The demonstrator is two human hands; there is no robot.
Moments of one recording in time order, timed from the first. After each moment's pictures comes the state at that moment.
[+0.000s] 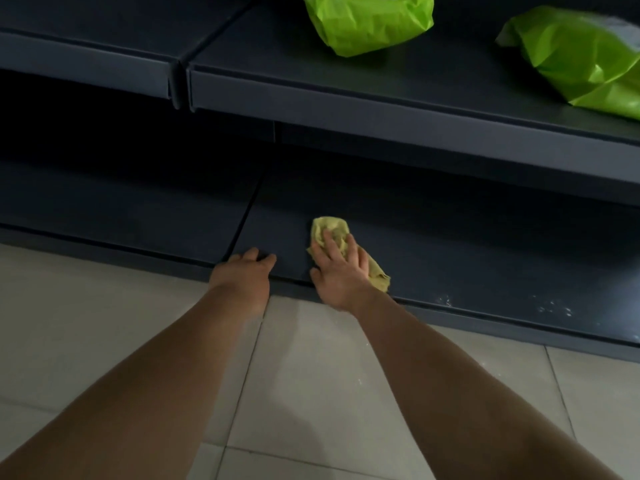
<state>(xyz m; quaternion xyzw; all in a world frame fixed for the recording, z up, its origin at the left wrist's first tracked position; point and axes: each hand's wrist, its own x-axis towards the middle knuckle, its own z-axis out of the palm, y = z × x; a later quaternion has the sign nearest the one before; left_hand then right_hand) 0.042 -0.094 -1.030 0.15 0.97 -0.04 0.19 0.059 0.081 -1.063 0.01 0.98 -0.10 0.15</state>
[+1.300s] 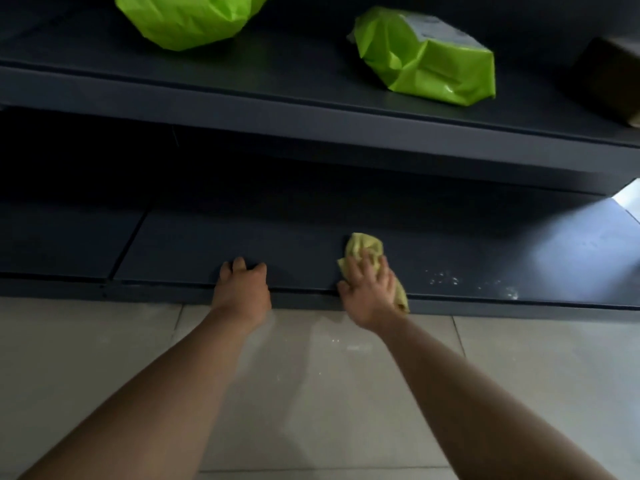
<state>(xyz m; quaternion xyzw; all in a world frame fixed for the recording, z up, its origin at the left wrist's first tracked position) 0.095 0.042 -1.045 0.13 0.97 0.12 0.14 0.157 0.241 -1.069 0.22 0.96 -0.14 0.10</state>
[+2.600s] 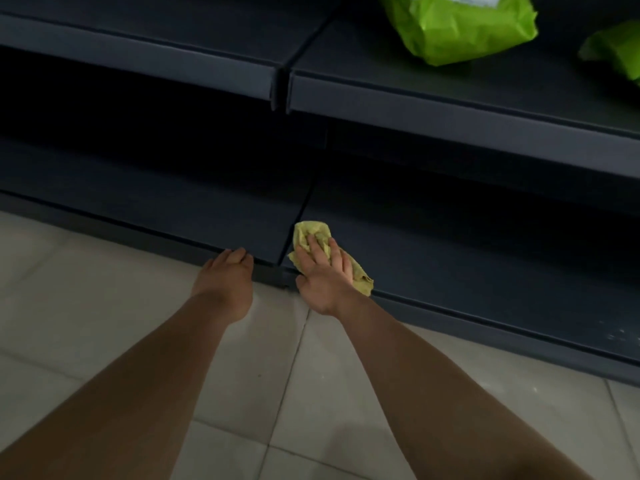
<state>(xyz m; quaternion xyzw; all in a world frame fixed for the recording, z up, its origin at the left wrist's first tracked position) 0.040 -0.195 -1.044 0.07 0.99 0.01 0.13 0.039 -0.019 -1.068 -0.05 0.97 -0.15 0.16</state>
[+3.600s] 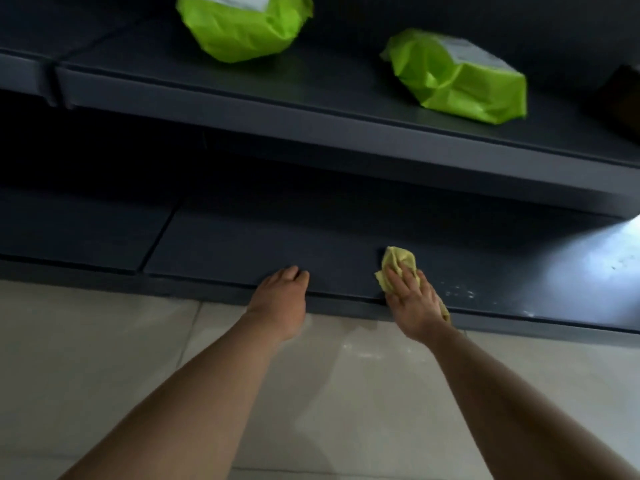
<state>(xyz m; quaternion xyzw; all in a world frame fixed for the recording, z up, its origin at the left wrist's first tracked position) 0.110 0.045 -1.036 0.27 0.95 0.11 0.13 0.181 0.280 -1.063 0.21 0.97 -0.11 0.11</state>
